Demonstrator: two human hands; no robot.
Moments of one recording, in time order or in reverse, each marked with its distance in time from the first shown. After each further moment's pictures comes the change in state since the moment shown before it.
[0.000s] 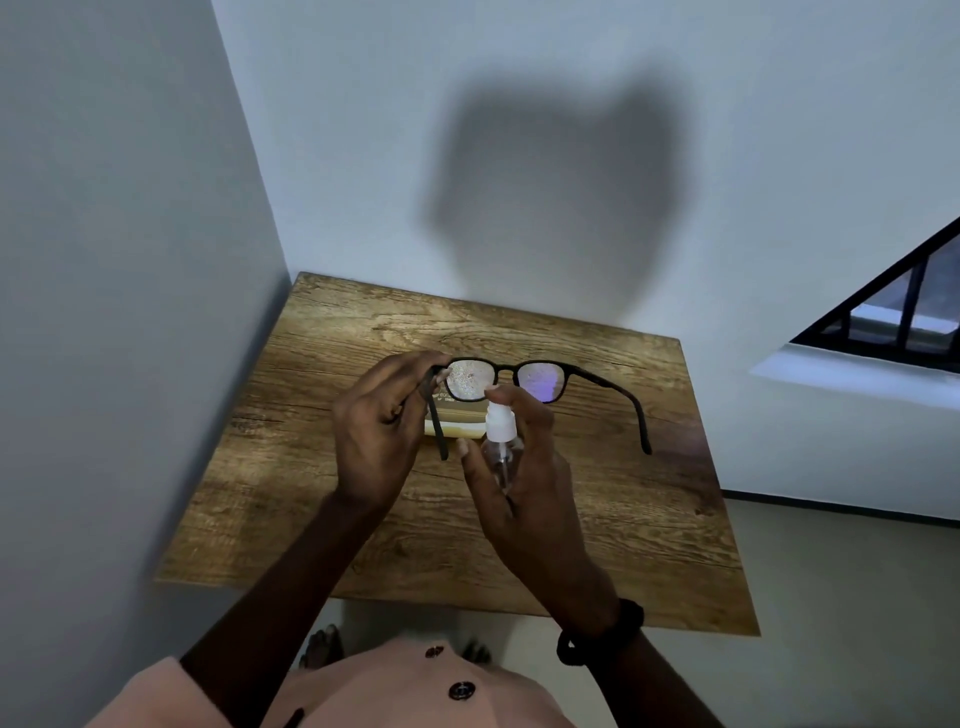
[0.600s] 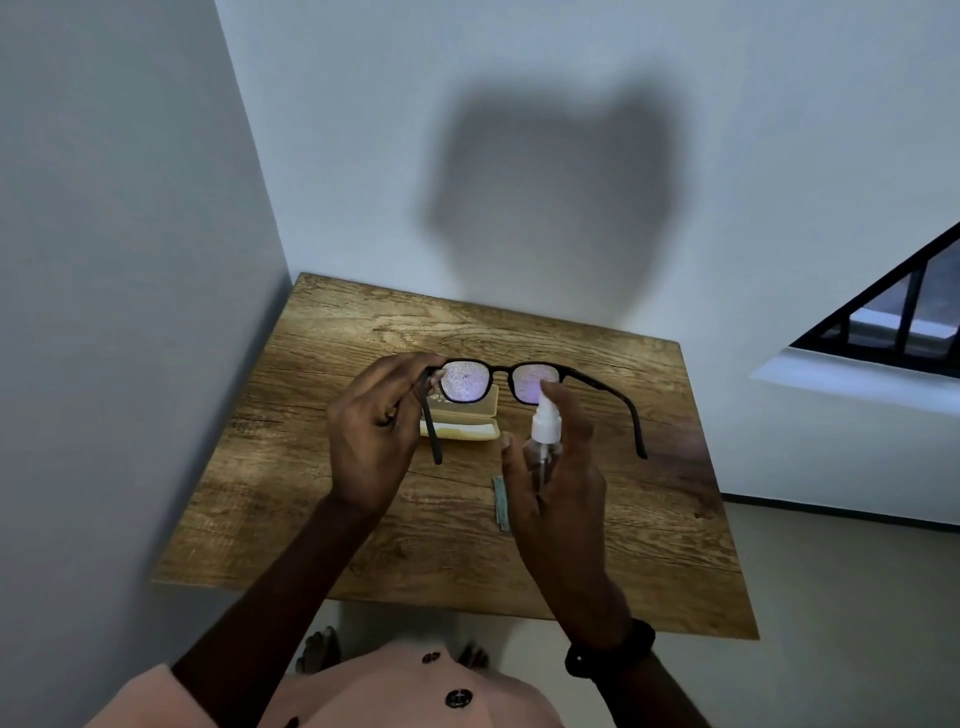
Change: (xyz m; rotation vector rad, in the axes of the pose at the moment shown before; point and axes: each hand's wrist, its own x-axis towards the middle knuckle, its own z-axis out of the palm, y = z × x) left_hand -0.003 -0.003 -0.002 -0.043 0.018 -0.012; right_hand -0.009 0.016 -0.009 -0.136 0.198 0.041
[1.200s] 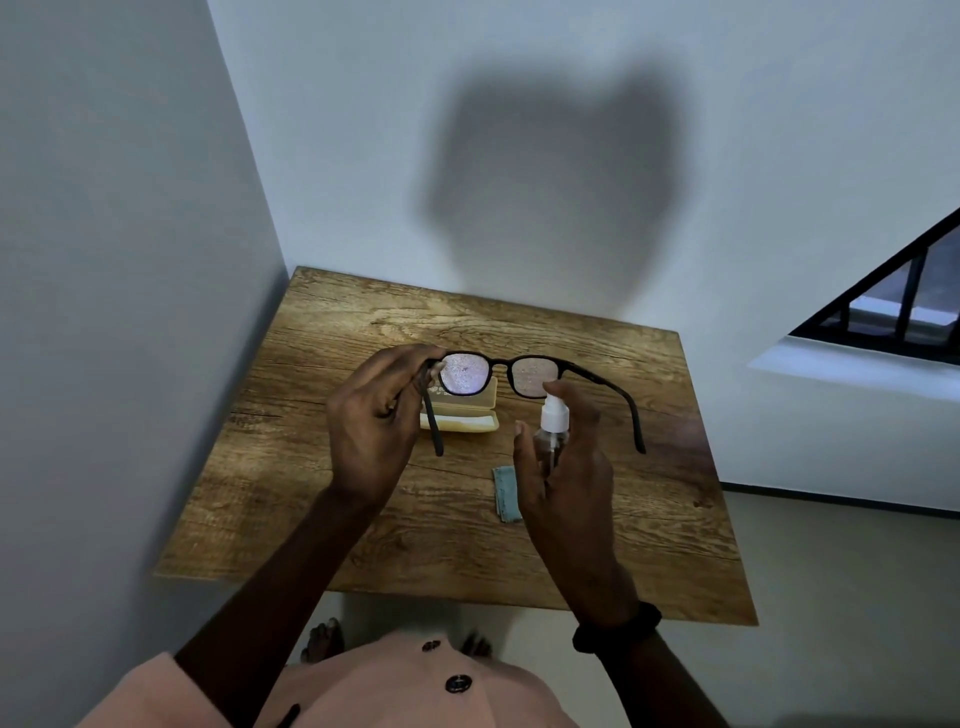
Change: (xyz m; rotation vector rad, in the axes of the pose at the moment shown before) left_hand 0.002 0.001 0.000 0.016 -0.020 0.008; right_hand 0.002 0.015 -0.004 -0.087 0.010 0.005
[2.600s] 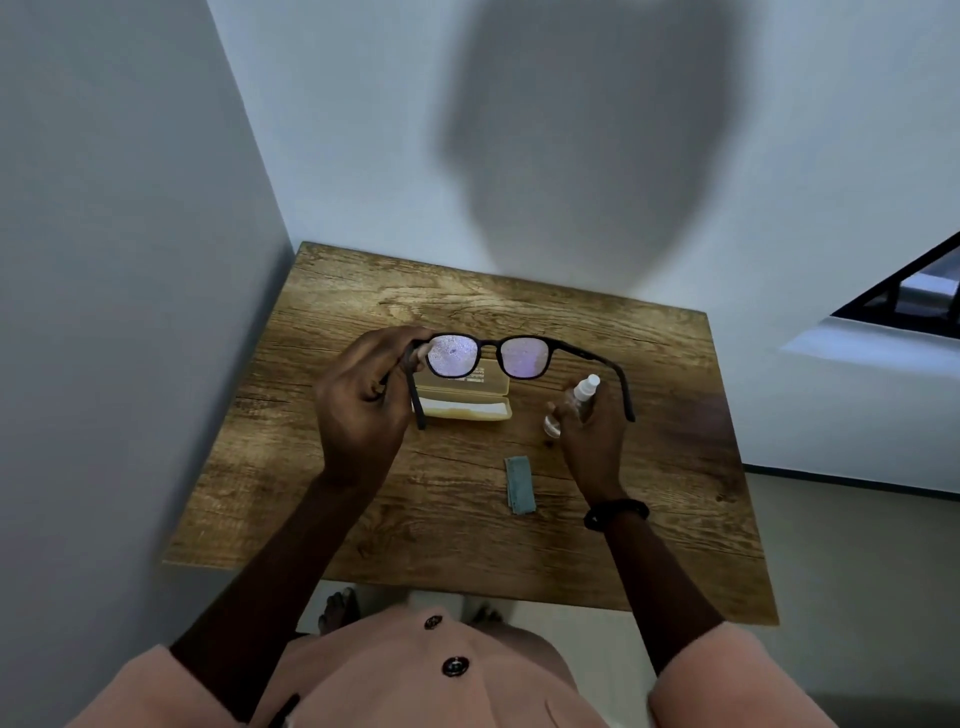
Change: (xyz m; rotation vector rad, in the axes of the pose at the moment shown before) left_hand 0.004 -0.021 0.003 -0.002 0.027 -0.053; right_hand 0.041 0.147 0.038 0.087 0.042 0.360
